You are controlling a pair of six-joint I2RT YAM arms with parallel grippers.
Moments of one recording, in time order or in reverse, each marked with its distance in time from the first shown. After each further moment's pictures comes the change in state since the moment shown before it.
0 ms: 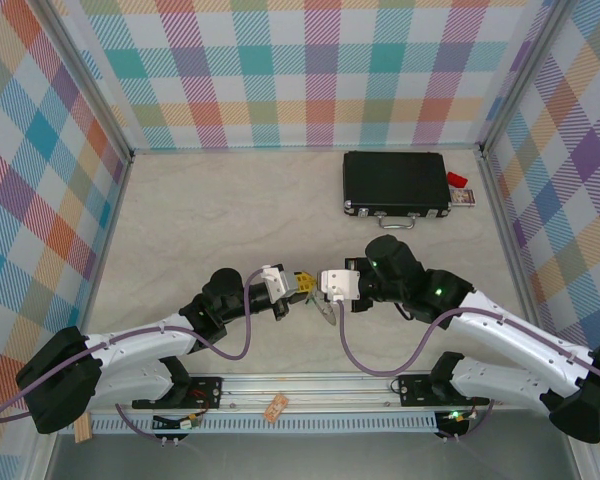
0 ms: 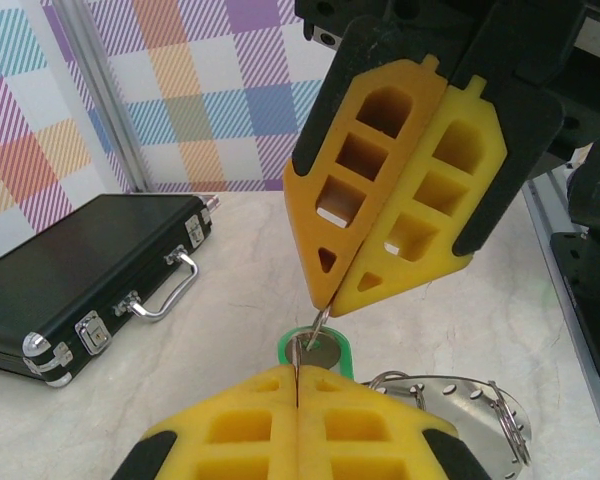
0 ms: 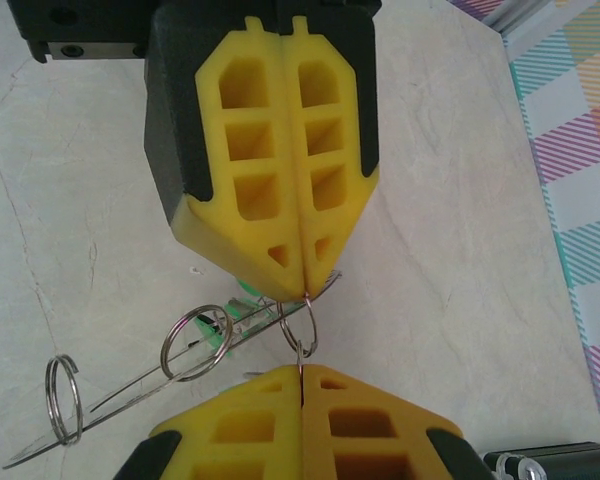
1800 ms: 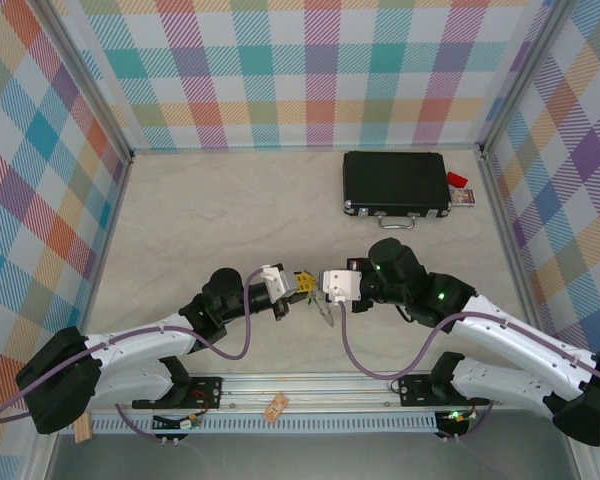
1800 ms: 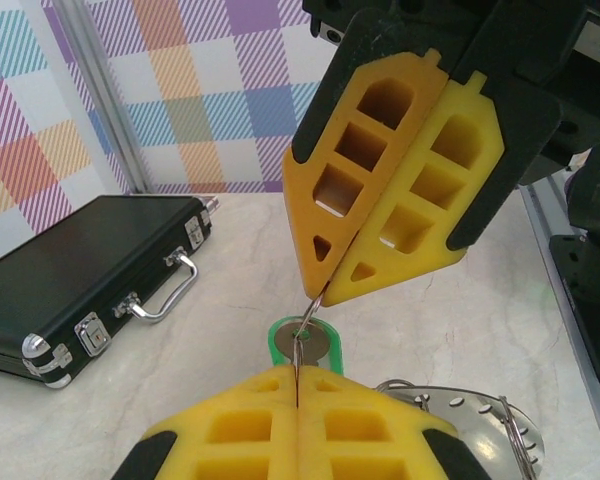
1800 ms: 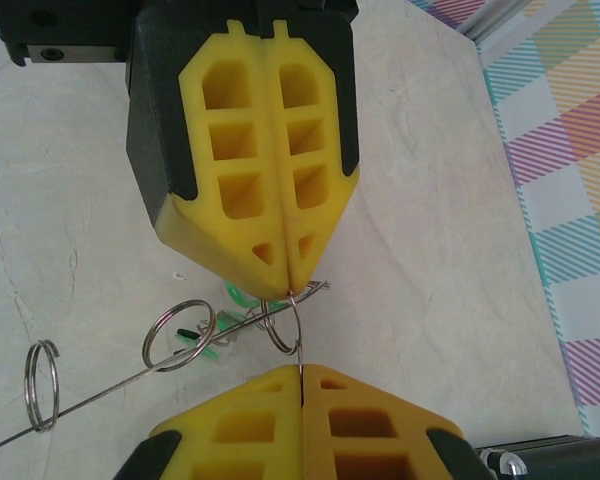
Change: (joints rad) left arm 0.000 -0.002 0.002 -0.001 0.000 -0.004; right arm 0.011 -0.029 -0.028 0.043 0.029 0.011
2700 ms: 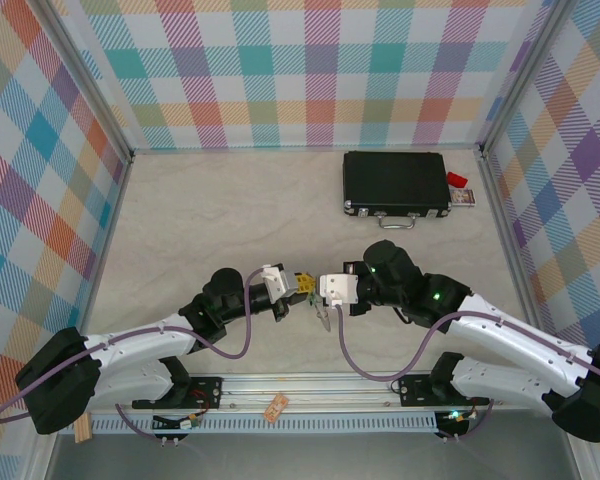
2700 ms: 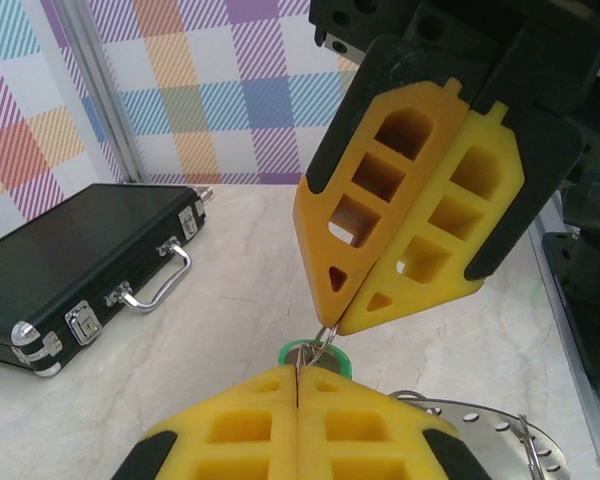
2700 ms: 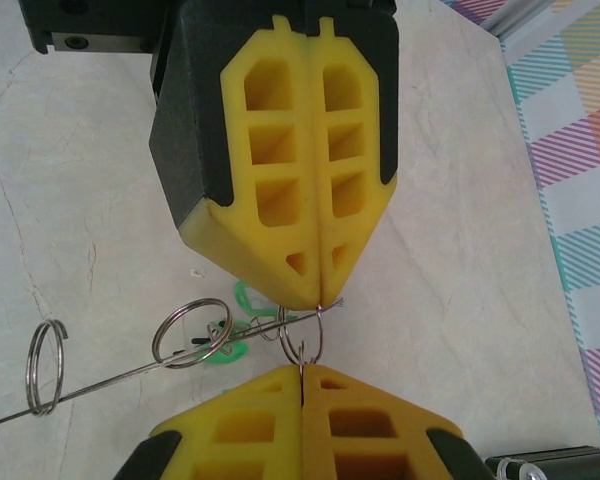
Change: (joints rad) left arm -0.001 -0.006 0.000 -0.022 -0.001 -0.019; right arm 0.021 0.019 -0.008 -0.005 0.001 -0.004
